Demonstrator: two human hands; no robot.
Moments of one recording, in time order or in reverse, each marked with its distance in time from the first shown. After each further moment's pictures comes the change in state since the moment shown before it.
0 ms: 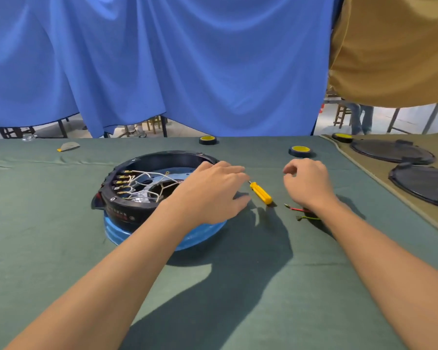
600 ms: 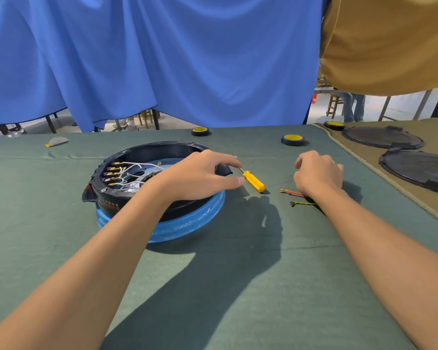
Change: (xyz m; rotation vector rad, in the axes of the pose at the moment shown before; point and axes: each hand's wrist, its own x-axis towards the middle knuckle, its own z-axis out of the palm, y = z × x) left_hand -0.002 -0.013 -0.011 -0.622 -0.135 -0.145; right_hand 0.007 0.027 0.005 -0.325 0.042 0.240
